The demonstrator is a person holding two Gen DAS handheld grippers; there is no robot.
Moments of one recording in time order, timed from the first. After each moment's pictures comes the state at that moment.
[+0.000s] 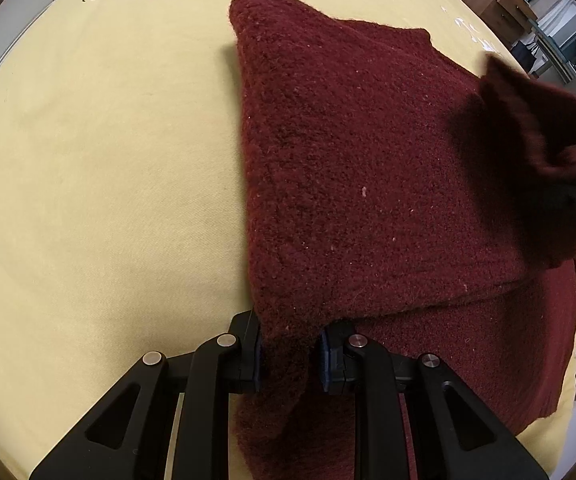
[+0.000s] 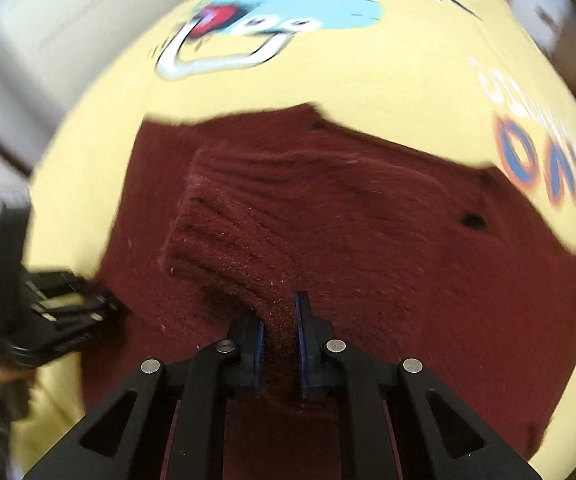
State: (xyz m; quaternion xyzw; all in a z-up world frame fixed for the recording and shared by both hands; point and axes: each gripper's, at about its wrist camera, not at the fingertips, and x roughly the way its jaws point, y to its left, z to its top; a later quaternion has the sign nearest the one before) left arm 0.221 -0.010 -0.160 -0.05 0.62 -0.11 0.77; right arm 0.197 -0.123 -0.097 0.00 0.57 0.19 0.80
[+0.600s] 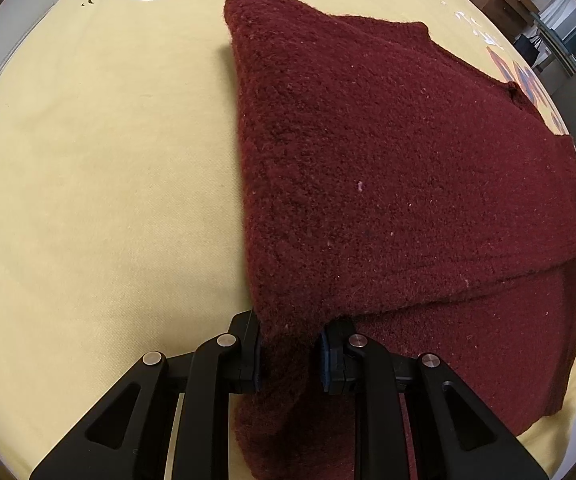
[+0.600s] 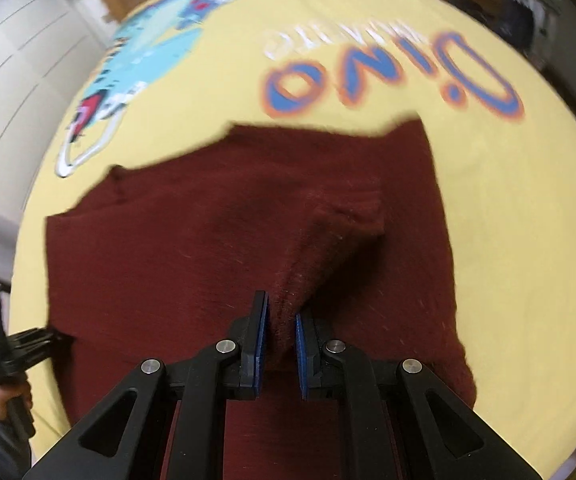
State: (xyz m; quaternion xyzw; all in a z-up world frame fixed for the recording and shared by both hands) left arm 0.222 -0.015 -0.161 -0.03 0.63 -0.10 0.77; right arm 0.155 -0.321 -0.106 0.14 0.56 0.04 0.81
